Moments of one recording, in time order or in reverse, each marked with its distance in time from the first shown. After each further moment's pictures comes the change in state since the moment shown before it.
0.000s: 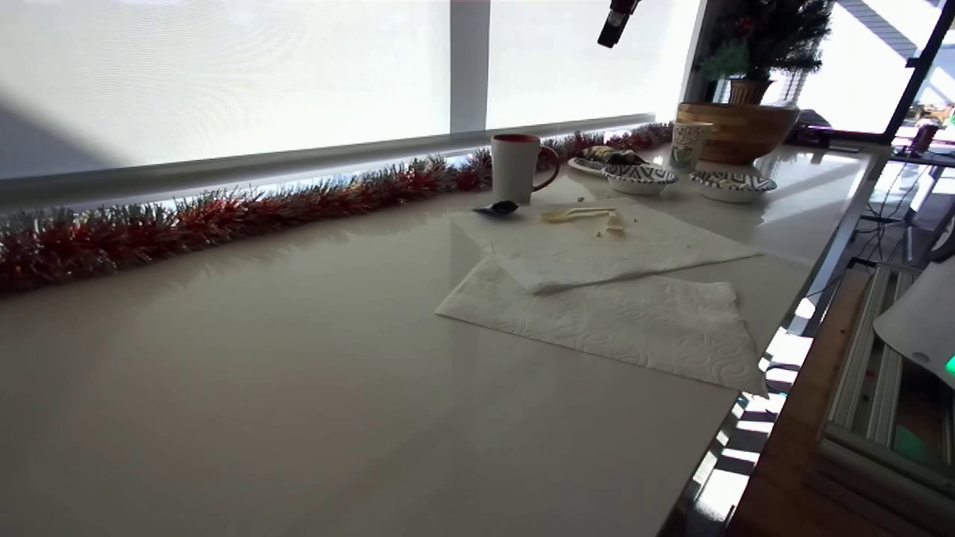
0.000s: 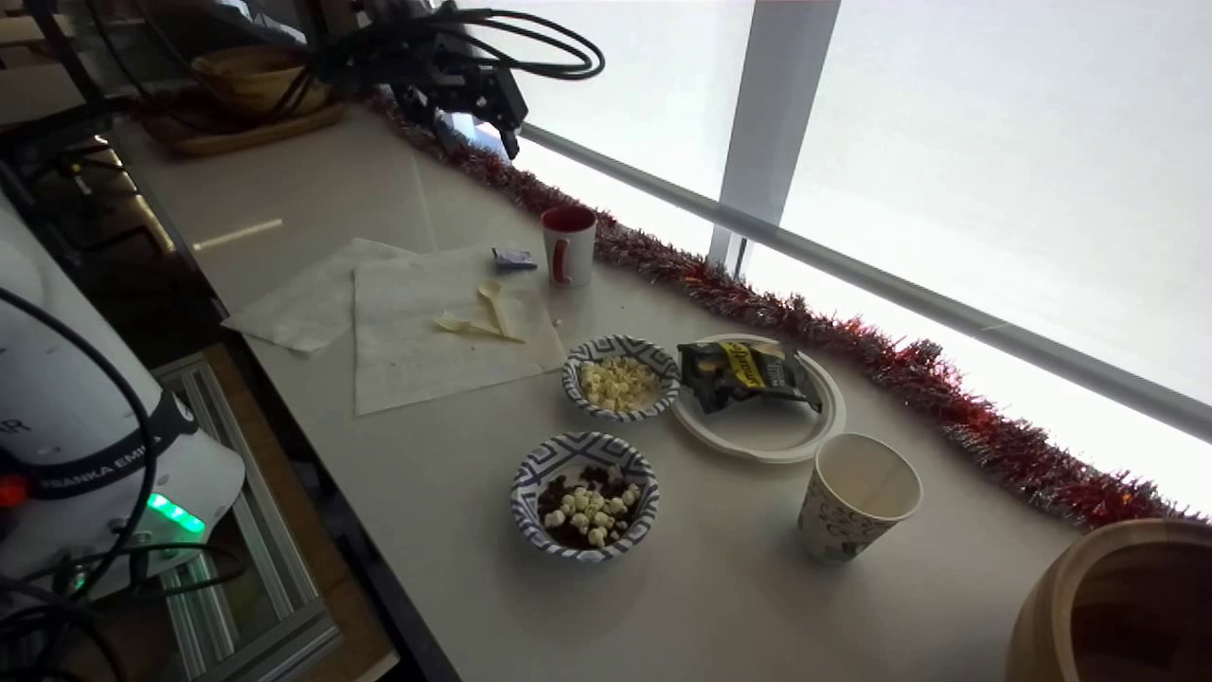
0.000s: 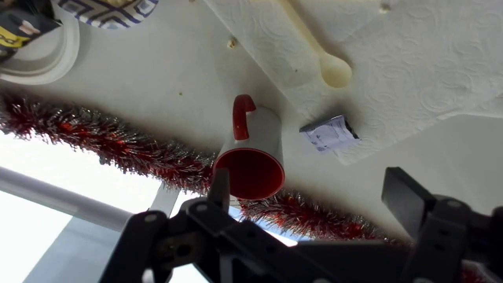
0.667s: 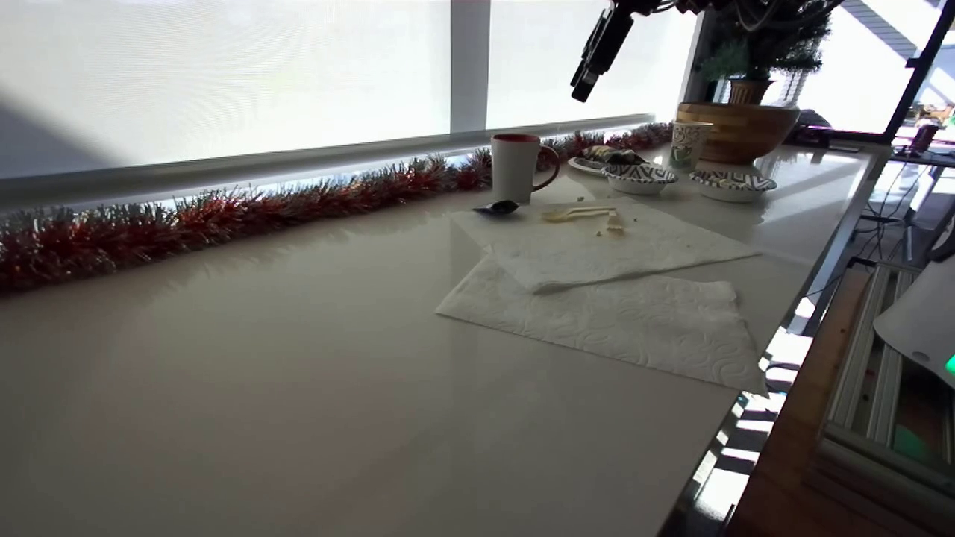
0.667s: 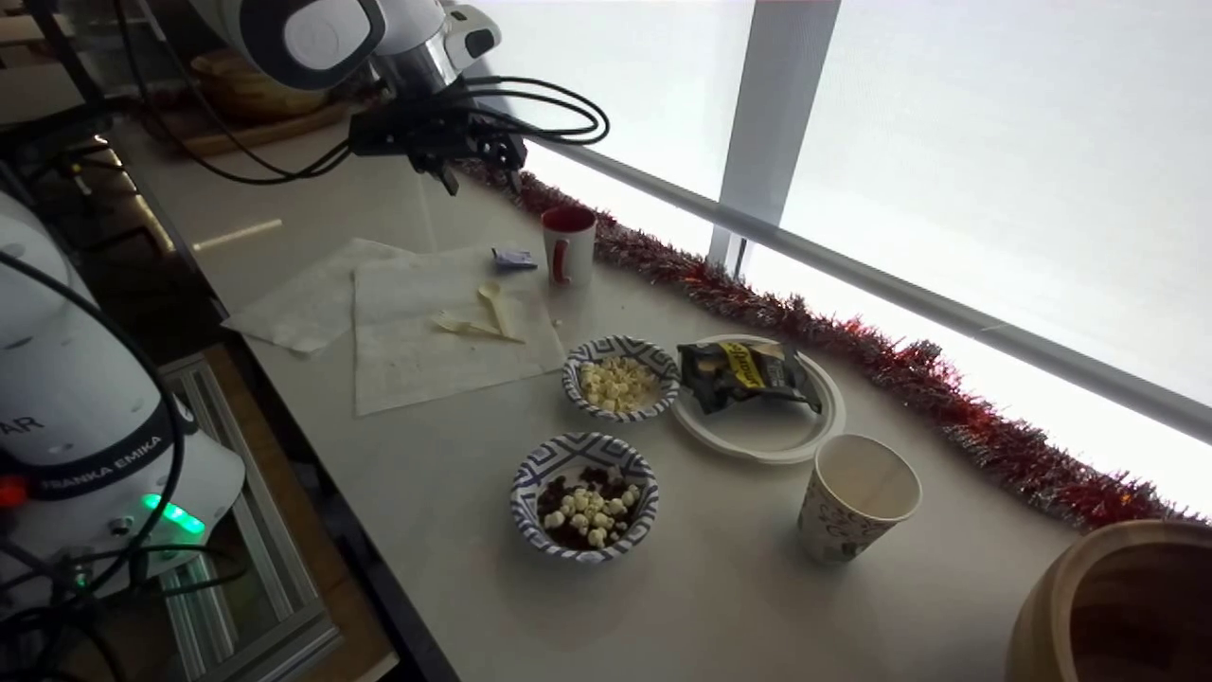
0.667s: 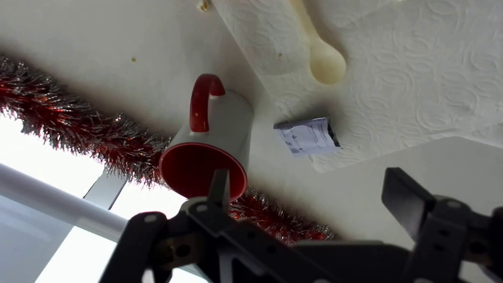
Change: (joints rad) arm 0.131 0.152 -0.078 -0.070 0.088 0.271 -0.195
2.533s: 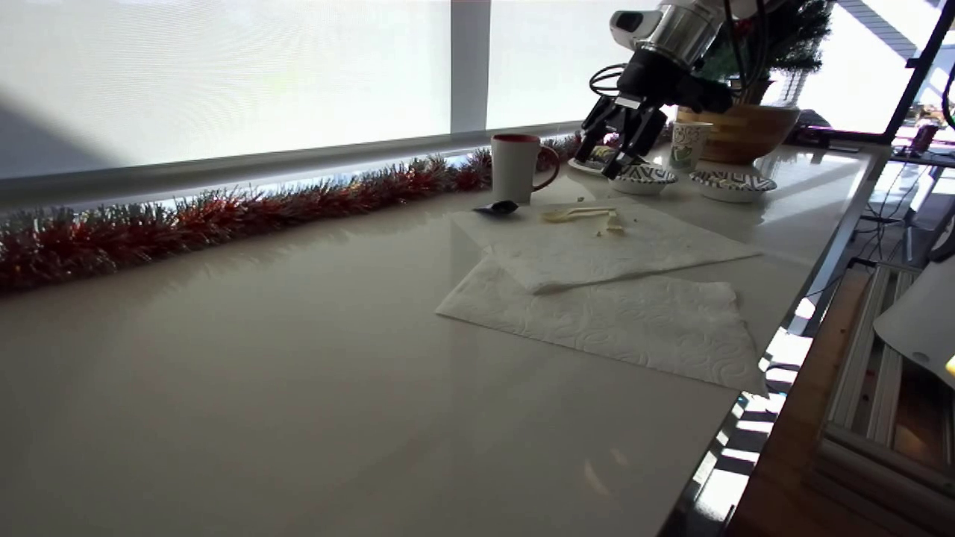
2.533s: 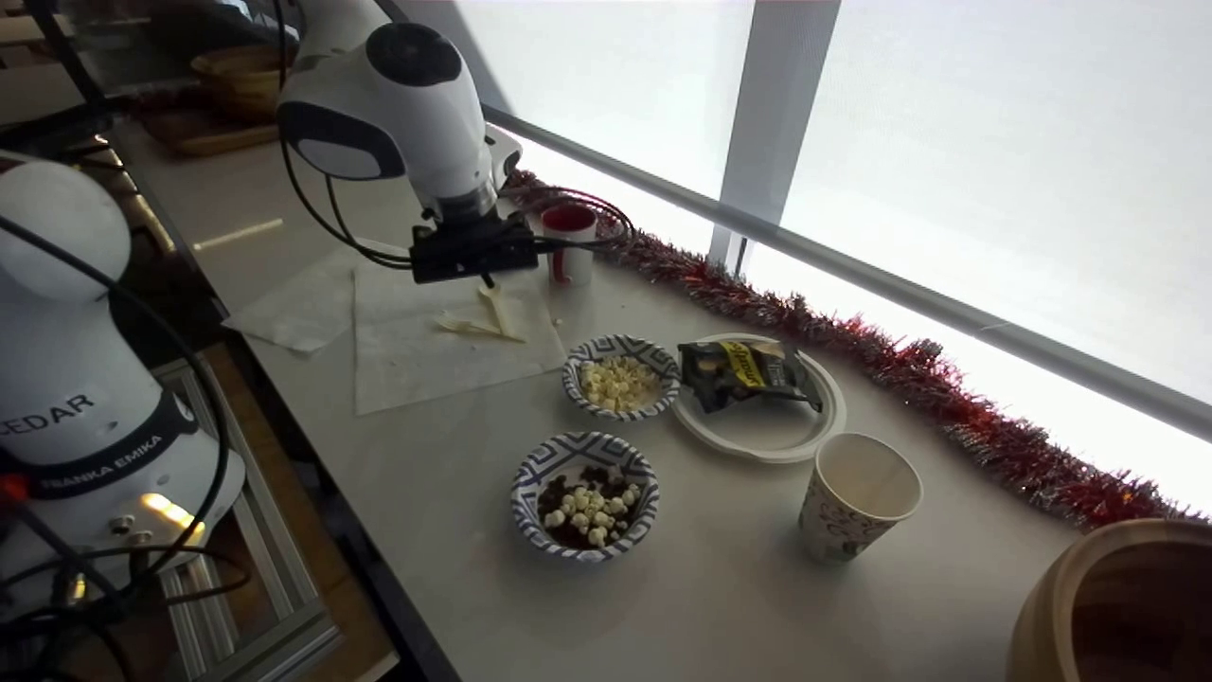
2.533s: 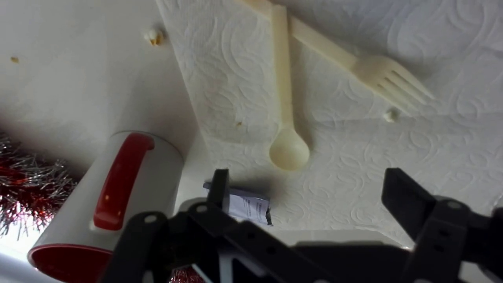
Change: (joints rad) arm 0.578 0.180 -0.664 -0.004 0.775 0.035 -1.224
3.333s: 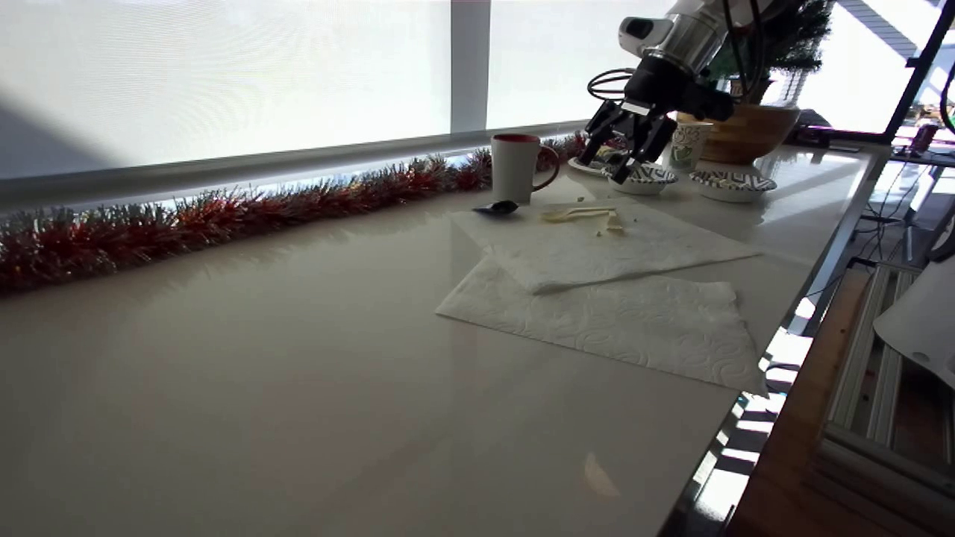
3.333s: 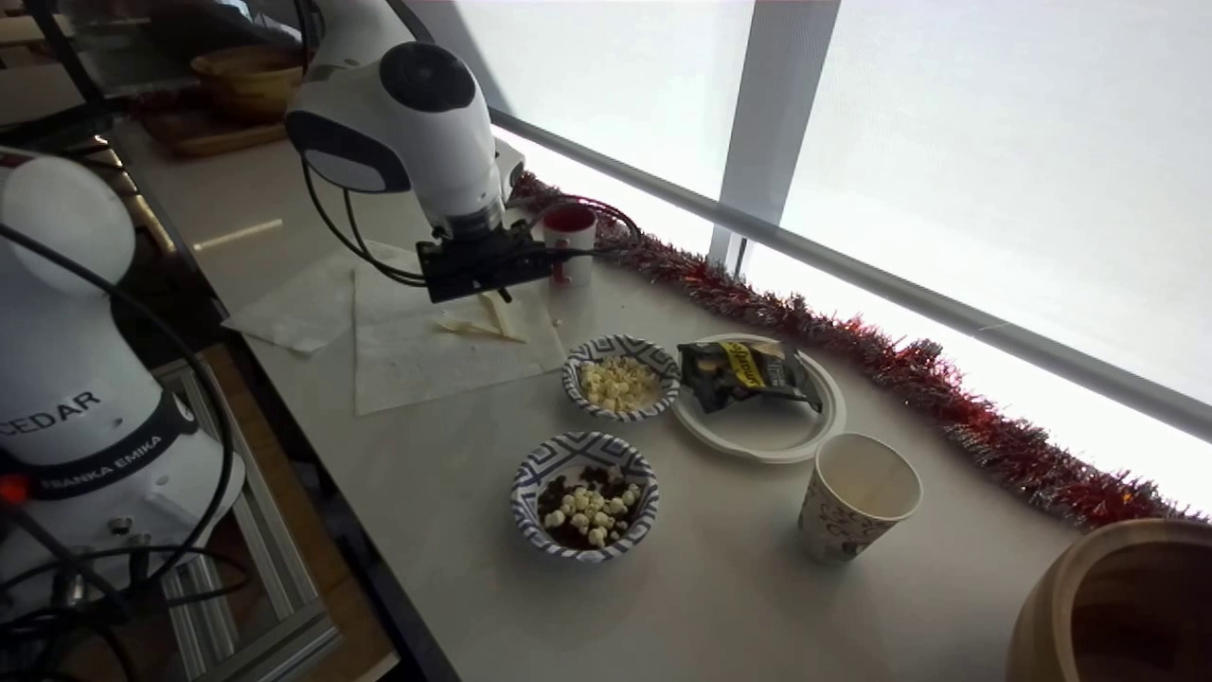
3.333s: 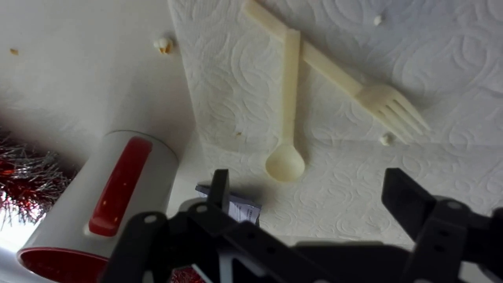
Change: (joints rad) arm 0.080 -0.001 -0.139 0.008 0.044 -0.041 -0.197
